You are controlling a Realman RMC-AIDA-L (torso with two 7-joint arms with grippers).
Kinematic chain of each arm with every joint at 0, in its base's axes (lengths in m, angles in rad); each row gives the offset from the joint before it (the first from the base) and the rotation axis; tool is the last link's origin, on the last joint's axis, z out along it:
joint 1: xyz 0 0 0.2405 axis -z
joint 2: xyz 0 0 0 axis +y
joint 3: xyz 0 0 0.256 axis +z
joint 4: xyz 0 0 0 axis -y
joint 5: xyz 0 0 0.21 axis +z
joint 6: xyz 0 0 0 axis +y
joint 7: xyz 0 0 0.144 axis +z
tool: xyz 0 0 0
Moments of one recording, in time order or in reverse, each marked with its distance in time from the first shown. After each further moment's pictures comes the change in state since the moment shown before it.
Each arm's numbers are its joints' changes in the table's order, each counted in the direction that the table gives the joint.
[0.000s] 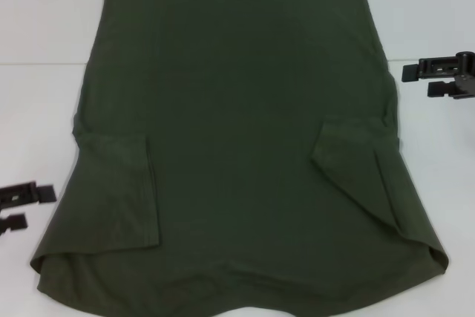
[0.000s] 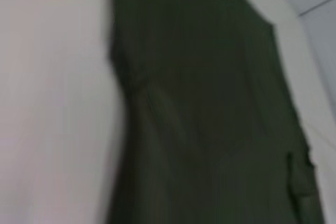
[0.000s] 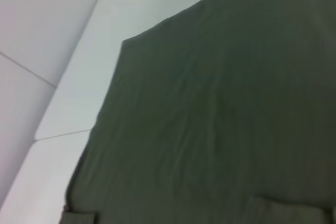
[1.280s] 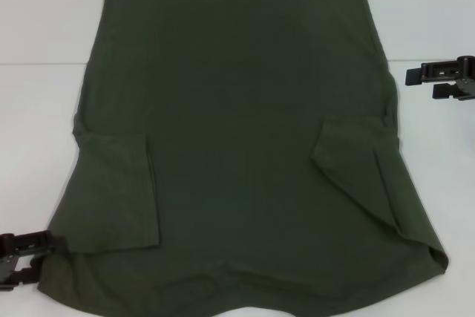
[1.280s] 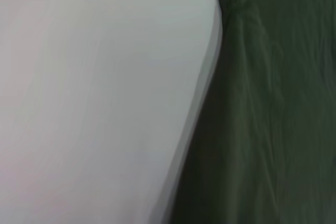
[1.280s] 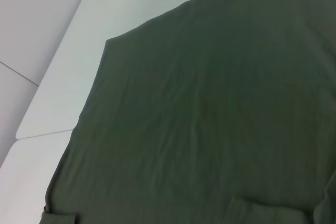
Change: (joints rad) left arm -0.015 -0.012 0.002 0.138 0.129 -0.093 -0.032; right arm 0.000 0.008 0.000 0.007 -0.037 0.033 -0.010
